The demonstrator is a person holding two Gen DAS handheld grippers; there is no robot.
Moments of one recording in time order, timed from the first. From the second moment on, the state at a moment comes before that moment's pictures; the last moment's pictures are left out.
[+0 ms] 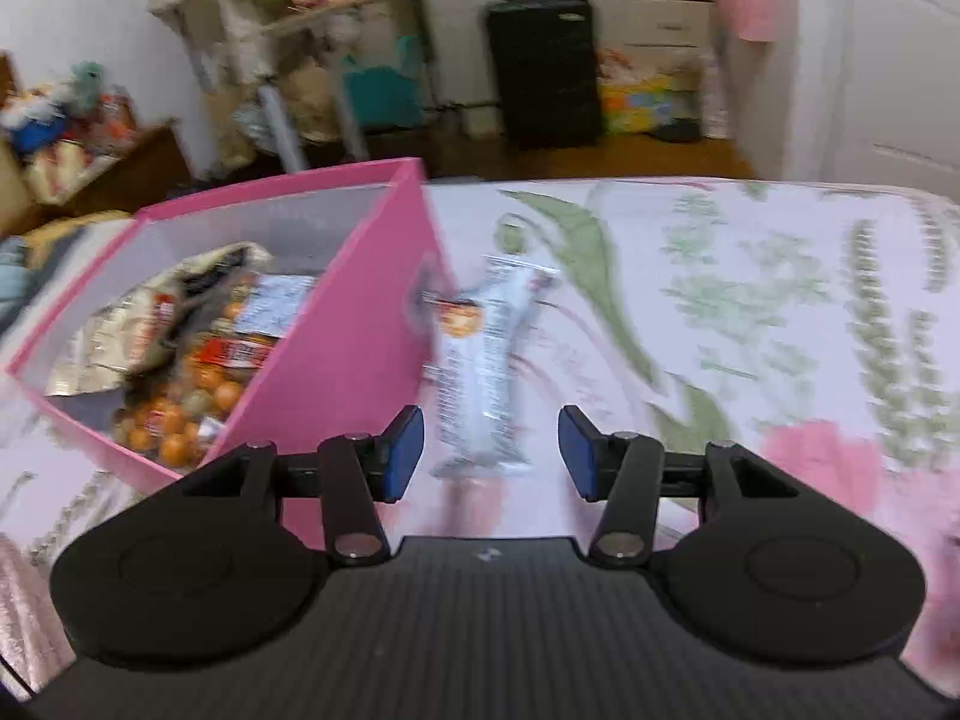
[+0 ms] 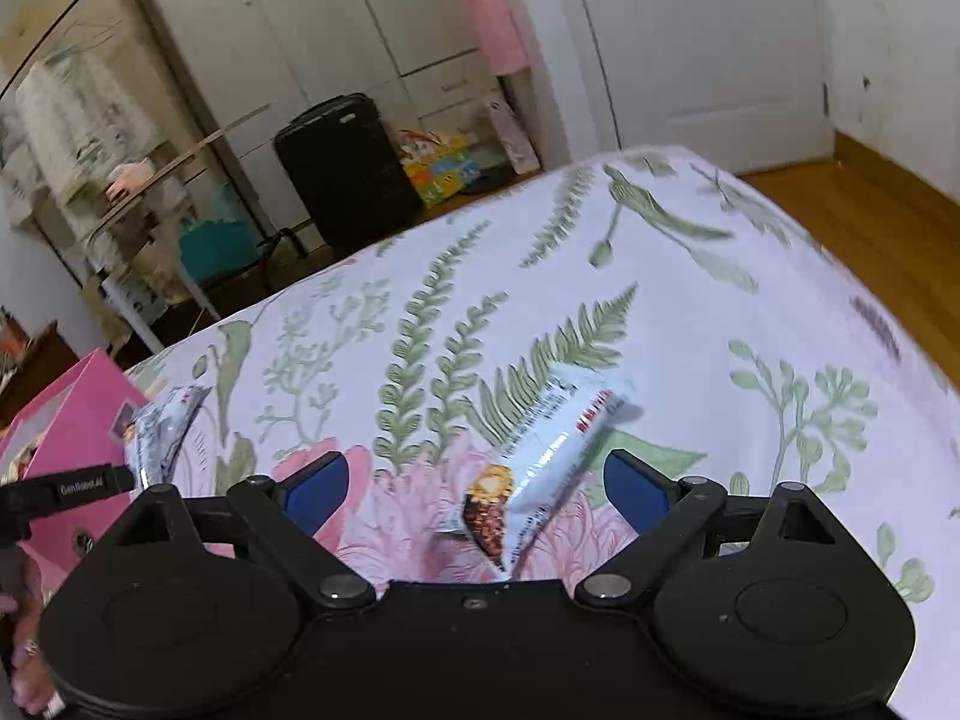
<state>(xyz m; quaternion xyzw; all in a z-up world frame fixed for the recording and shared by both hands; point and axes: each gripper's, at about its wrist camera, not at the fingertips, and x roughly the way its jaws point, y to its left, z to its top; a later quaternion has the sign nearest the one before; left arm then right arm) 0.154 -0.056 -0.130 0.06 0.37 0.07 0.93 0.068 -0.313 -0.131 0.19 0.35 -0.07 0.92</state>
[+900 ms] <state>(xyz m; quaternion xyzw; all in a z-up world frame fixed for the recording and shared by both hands) 0.188 -0.053 -0.145 0.07 0.43 0.02 0.90 0.088 -0.301 -0.146 0.22 0.36 -0.06 0.90</state>
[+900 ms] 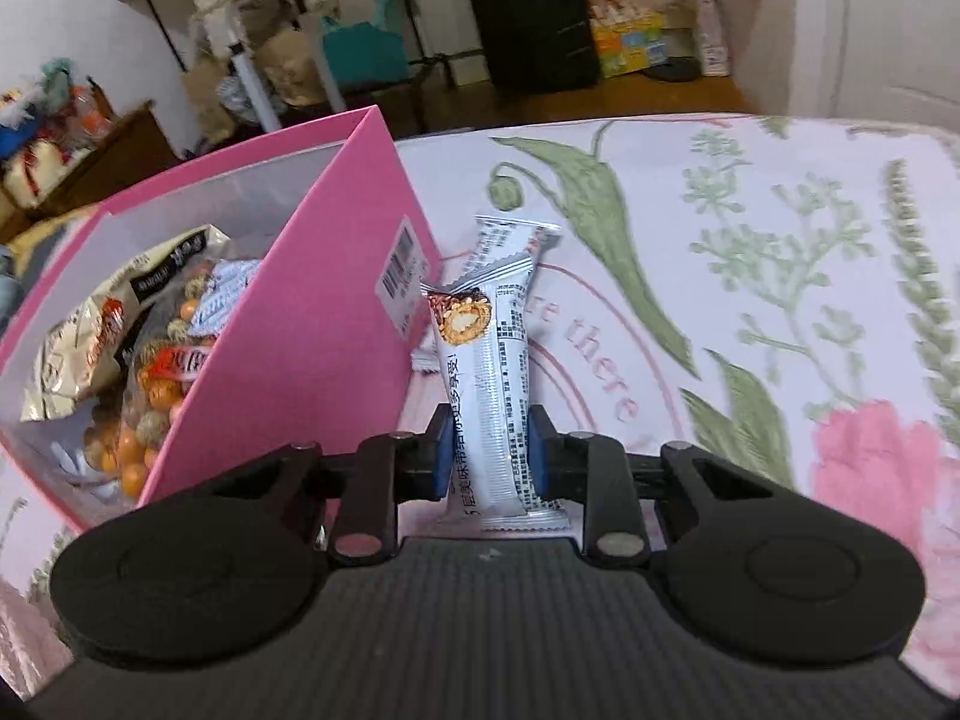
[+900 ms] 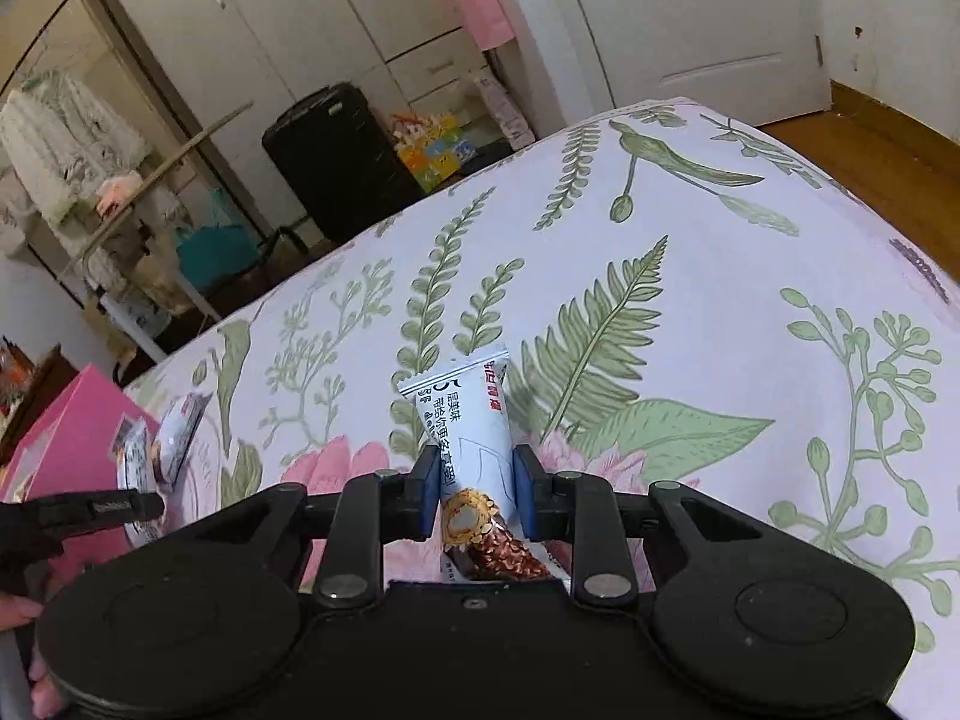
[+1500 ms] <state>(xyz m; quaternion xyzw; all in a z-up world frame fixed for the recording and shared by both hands) 0.128 0.001 -0.090 -0.02 0.45 -0.09 0.89 0.063 -0.240 -0.102 0.23 0.40 0.05 0.89</state>
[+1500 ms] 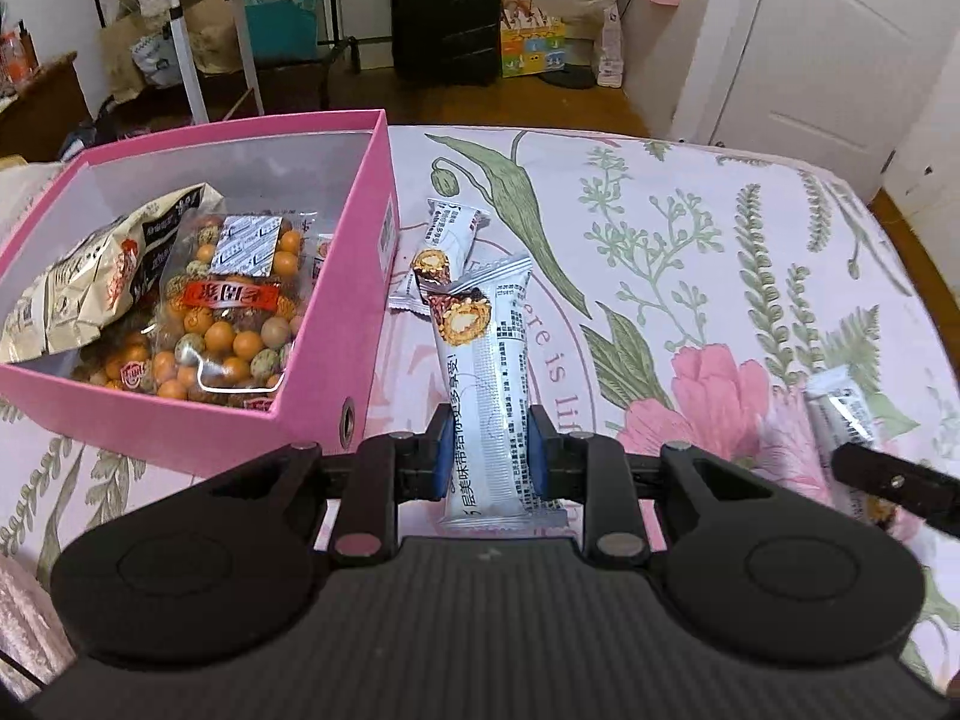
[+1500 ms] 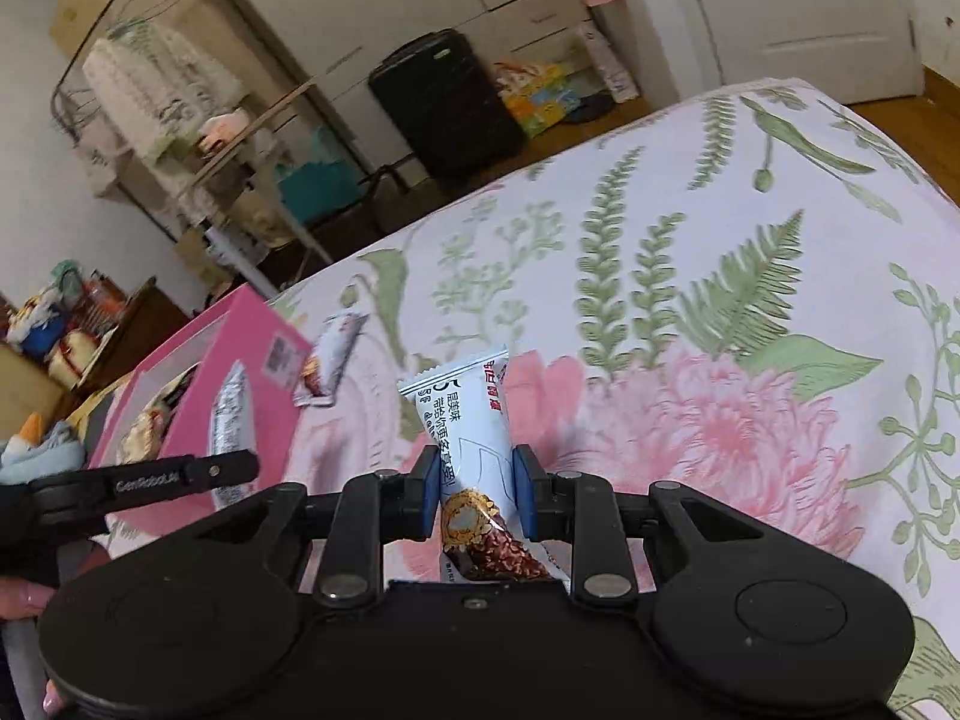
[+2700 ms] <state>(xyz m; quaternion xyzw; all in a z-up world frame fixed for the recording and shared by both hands) 0.142 0.161 -0.021 -0.09 0.39 -0.05 0.91 0.173 -0.044 -0.054 0.15 0.38 0.26 0.87</state>
